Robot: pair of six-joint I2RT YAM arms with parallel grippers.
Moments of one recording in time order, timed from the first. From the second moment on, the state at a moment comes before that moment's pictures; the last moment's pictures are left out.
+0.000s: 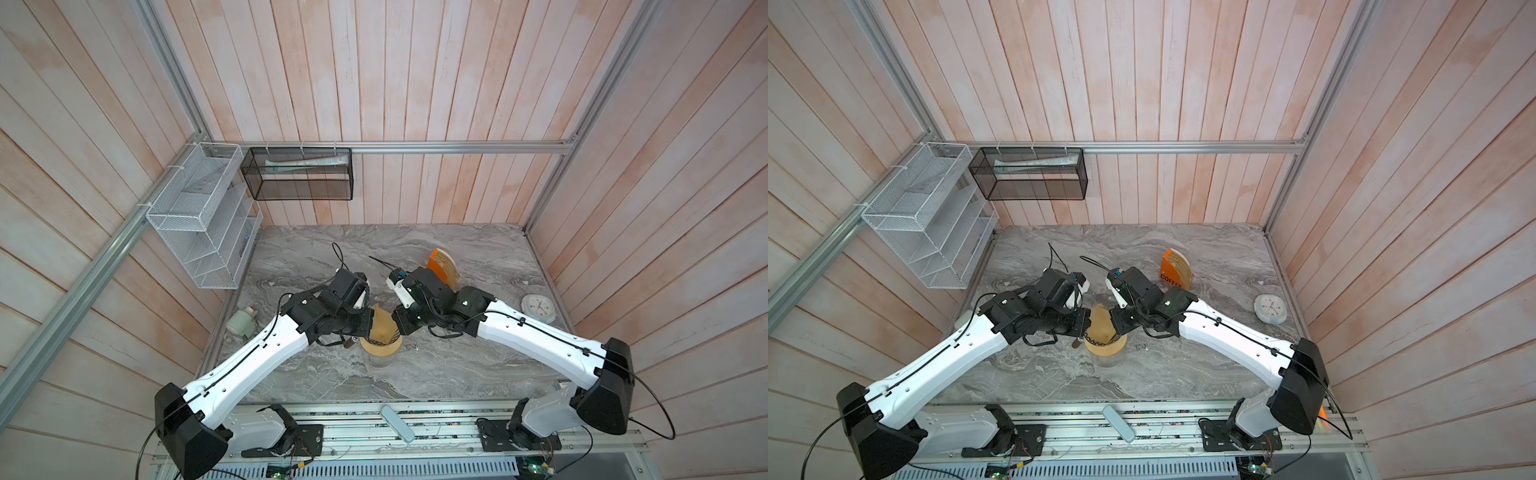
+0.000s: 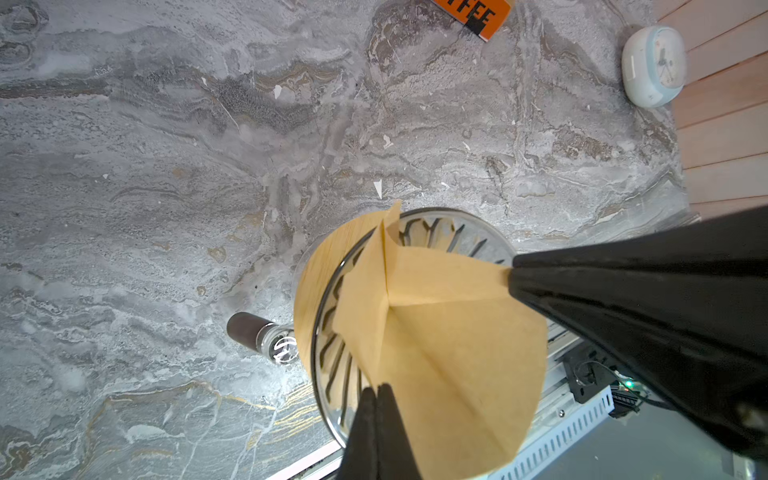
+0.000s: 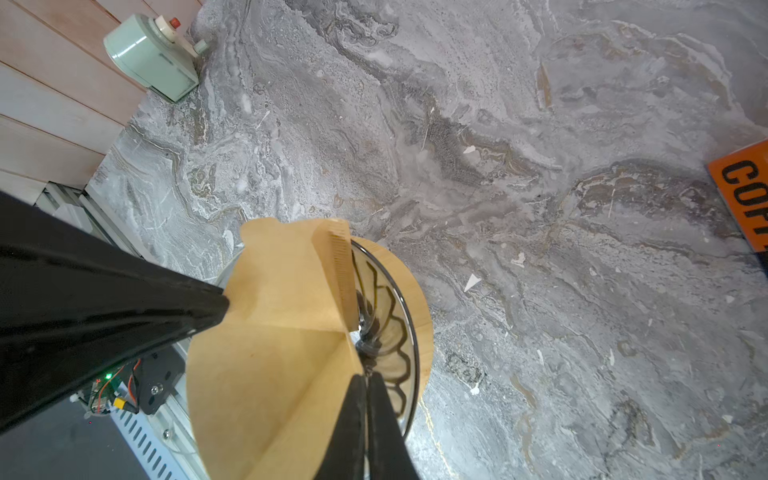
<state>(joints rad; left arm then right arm) -0.72 1.26 1.21 -0.96 0.09 -0.47 0.96 1.48 1.32 -0.72 -0.03 0.37</state>
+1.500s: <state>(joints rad) -0.72 1.28 1.19 -0.95 0.07 -0.47 0.96 1.51 1.31 -0.73 -0.02 0.37</state>
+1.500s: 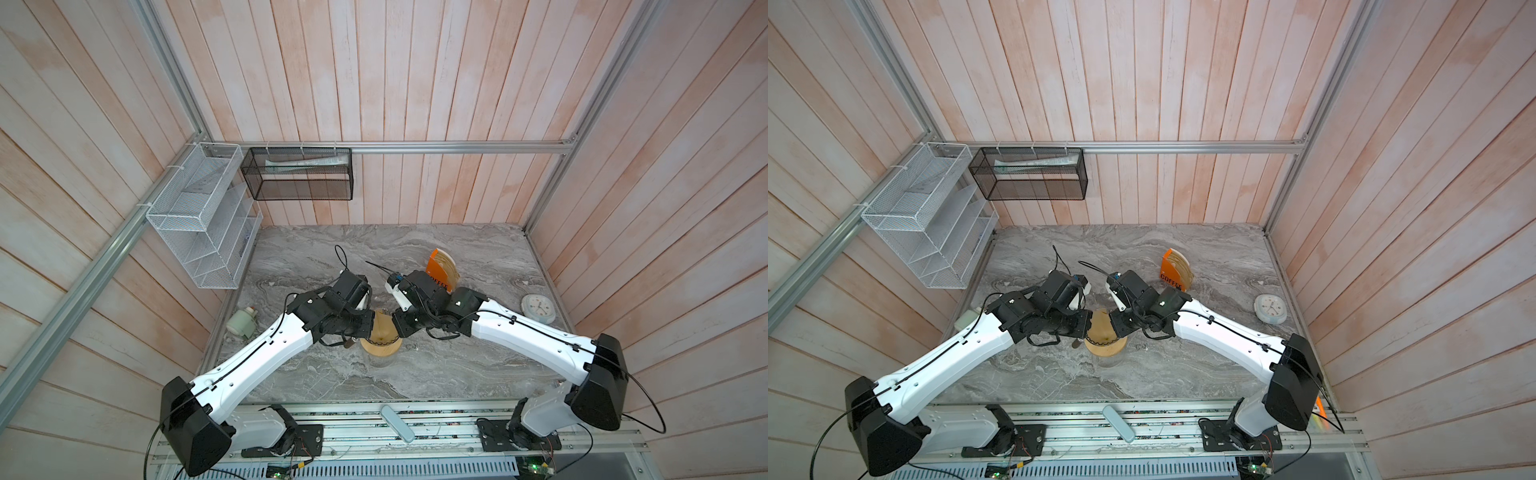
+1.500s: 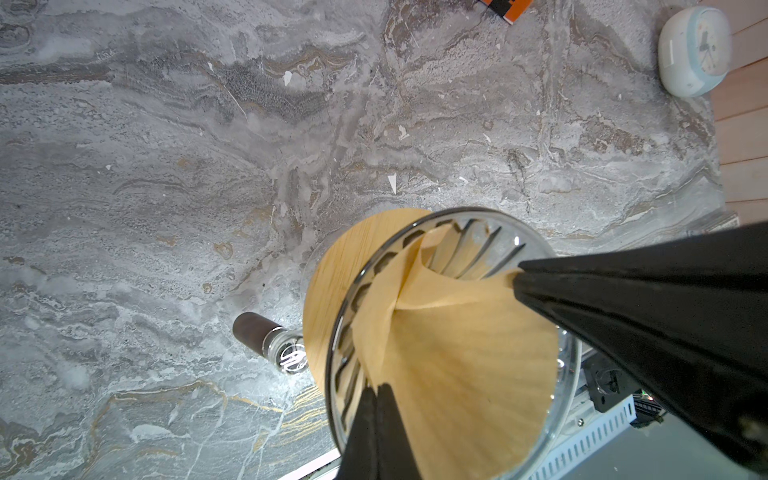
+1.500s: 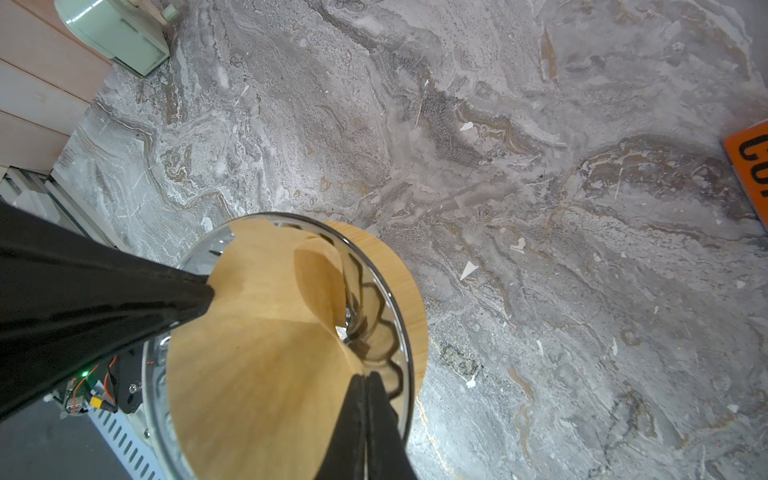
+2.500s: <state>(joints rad) -0.72 1.28 1.18 -0.92 0.06 -0.47 0.96 1.52 1.32 -0.72 -0.03 0.37</state>
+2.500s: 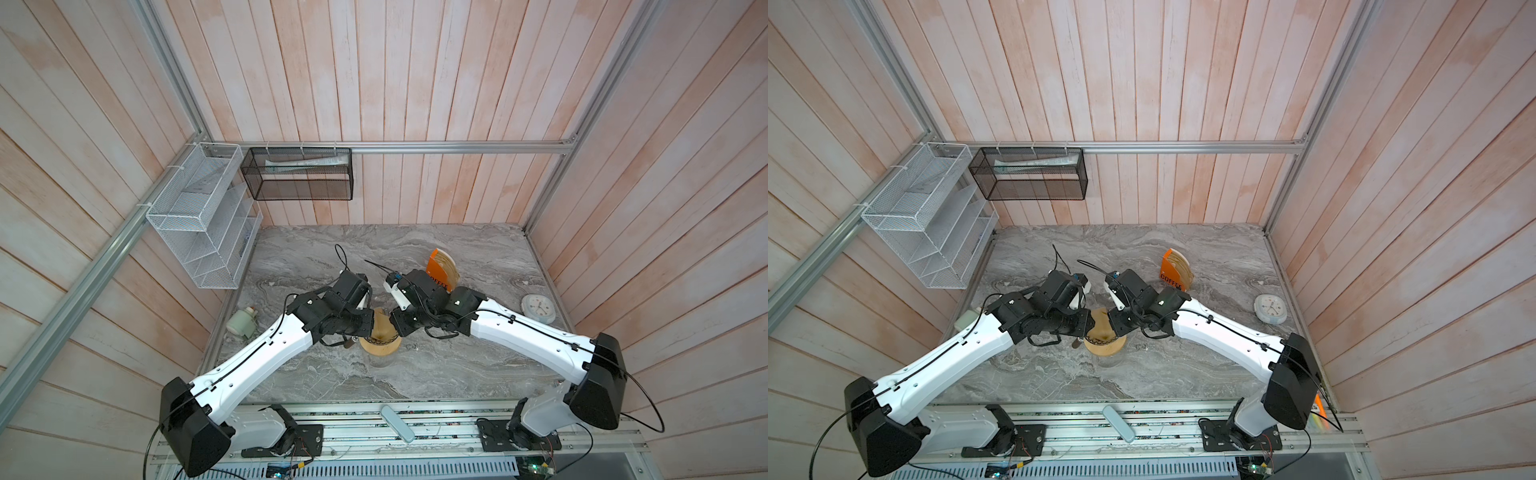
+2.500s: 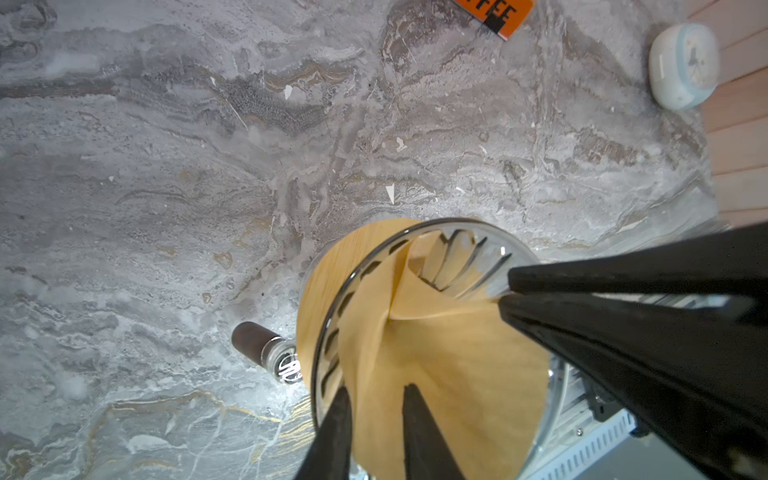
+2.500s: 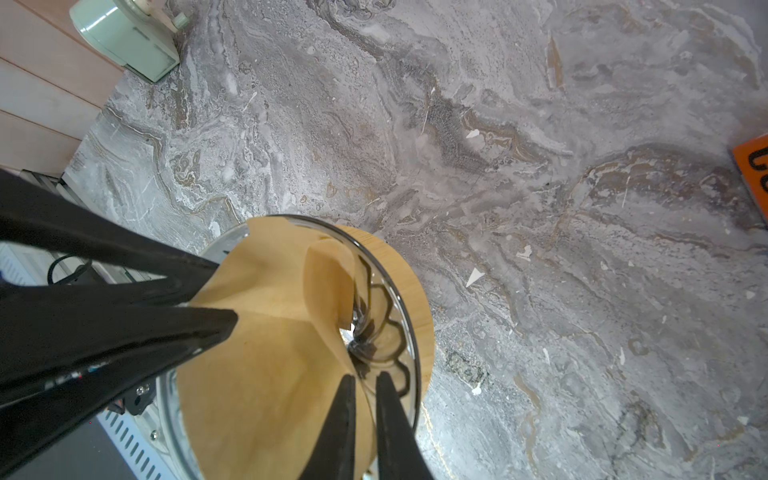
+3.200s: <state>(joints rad) -0.72 1.24 1.20 -0.95 0.01 -0.48 0.96 1.51 1.35 -0.75 -0.01 0.37</state>
